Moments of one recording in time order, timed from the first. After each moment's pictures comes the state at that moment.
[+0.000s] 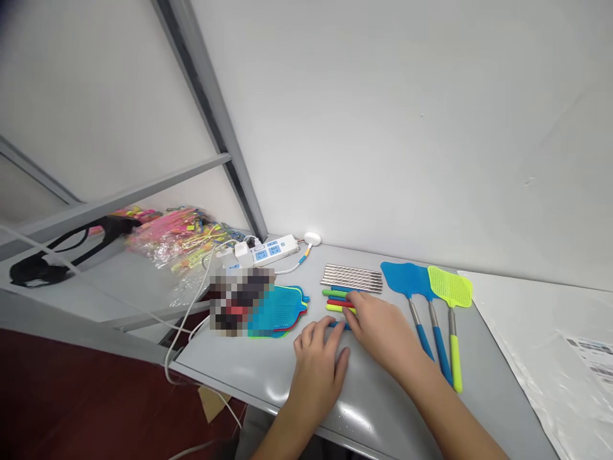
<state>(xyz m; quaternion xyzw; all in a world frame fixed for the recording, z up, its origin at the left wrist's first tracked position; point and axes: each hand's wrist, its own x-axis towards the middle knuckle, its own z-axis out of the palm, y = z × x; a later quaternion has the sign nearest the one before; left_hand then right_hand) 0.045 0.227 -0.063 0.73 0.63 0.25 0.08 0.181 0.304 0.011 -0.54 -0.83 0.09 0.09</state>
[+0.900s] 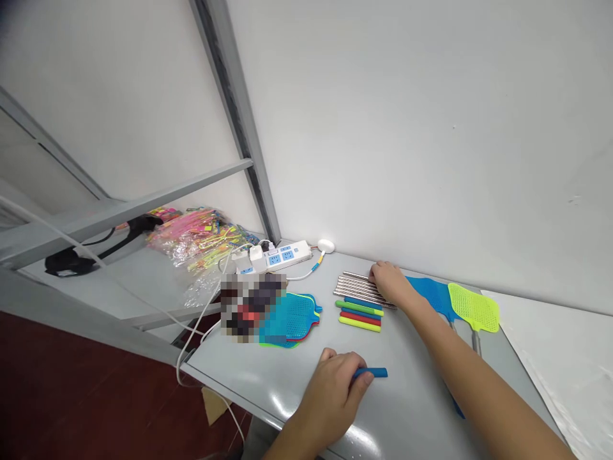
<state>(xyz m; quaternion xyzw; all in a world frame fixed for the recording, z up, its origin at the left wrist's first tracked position) 0.036 0.229 -0.061 0.74 0.55 0.29 0.26 0.197 0.458 -0.051 -0.52 -0.85 0.06 0.04</state>
